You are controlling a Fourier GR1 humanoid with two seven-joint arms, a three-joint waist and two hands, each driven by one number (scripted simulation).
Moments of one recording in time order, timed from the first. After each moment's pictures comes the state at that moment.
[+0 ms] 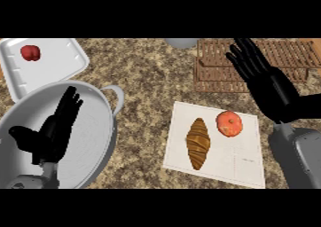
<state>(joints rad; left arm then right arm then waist) -0.06 0.29 -0.15 -1.56 0.25 0.22 0.06 -0.41 -0.28 0.10 -1.57 -0.40 0.12 0.04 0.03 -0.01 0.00</state>
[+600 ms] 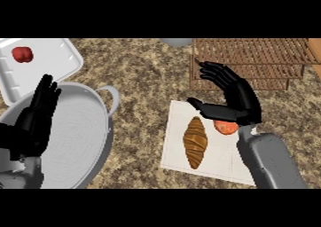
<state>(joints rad) -0.09 0.33 -0.07 -1.64 0.17 0.28 0.11 -0.39 -0.11 0.15 -1.43 -0.19 -0.12 0.04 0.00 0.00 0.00</state>
